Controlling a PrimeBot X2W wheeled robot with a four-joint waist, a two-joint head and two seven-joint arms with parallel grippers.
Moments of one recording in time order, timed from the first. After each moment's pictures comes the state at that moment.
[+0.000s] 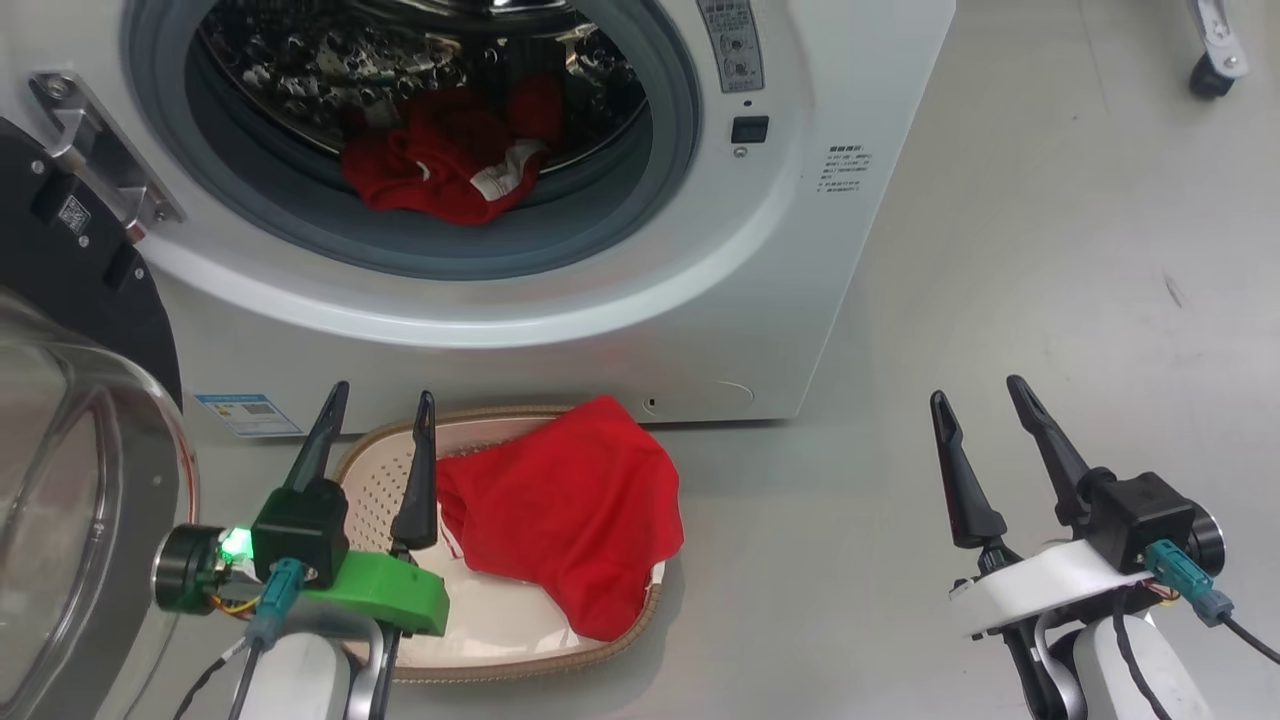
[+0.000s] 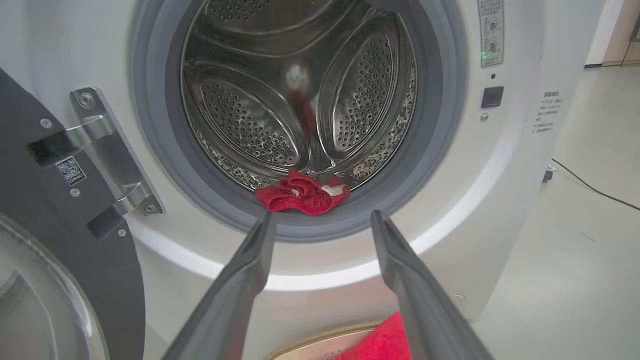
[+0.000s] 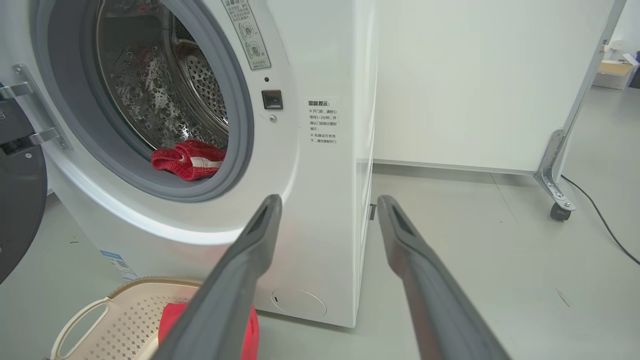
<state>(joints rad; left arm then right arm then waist) -0.20 0.04 -0.23 0.25 -0.19 0.06 -0.26 -0.07 -0.05 0.10 0.16 0.19 0.12 -0.26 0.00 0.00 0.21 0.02</state>
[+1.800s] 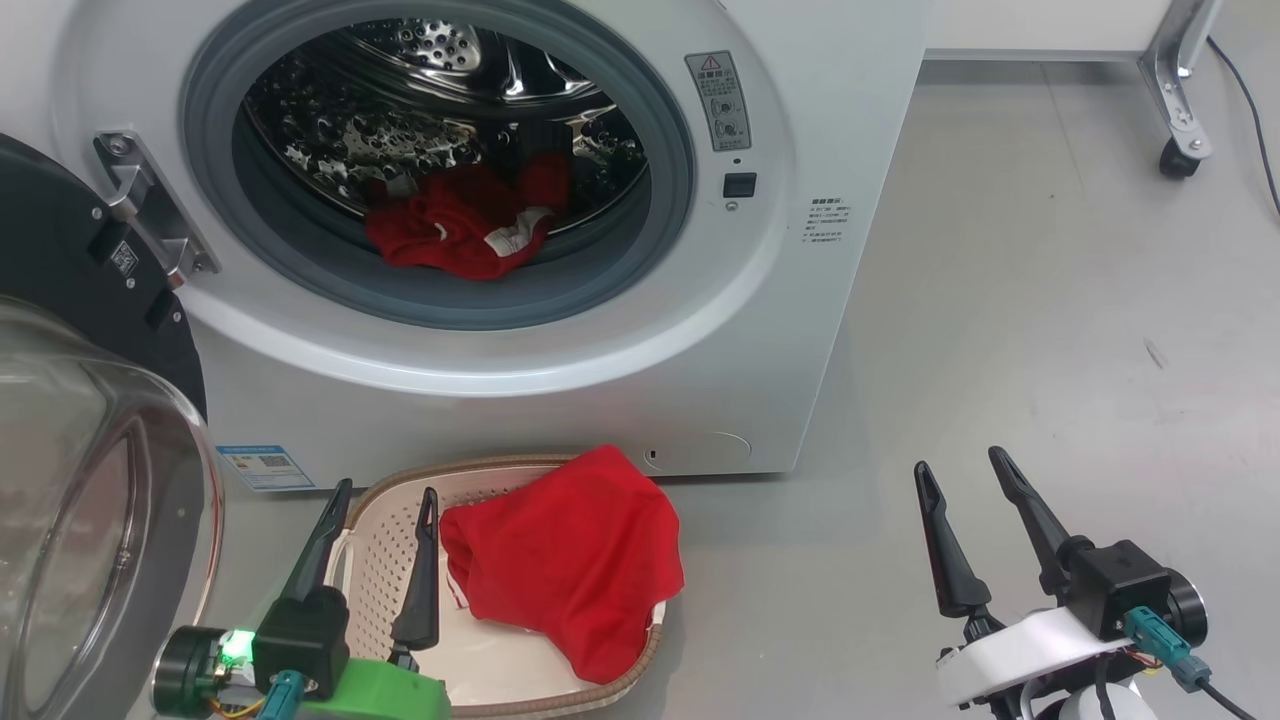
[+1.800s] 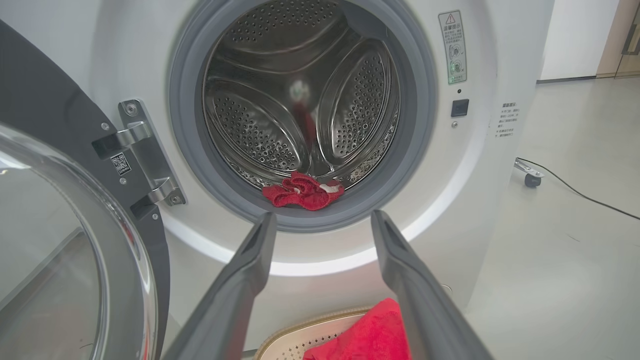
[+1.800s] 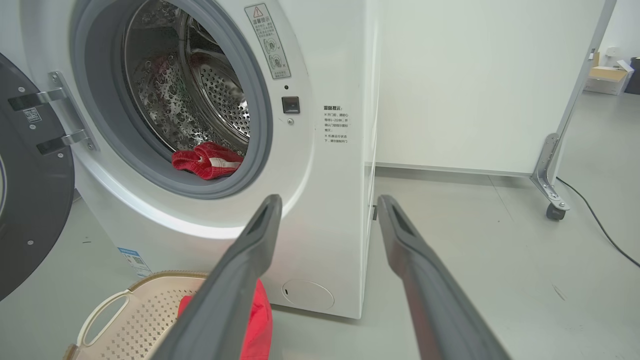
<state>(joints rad) 0.02 0.06 -0.23 0.10 -0.18 0.08 -0.26 0.05 -0.04 0.14 0.12 0.19 0.09 -0.26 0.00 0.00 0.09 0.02</state>
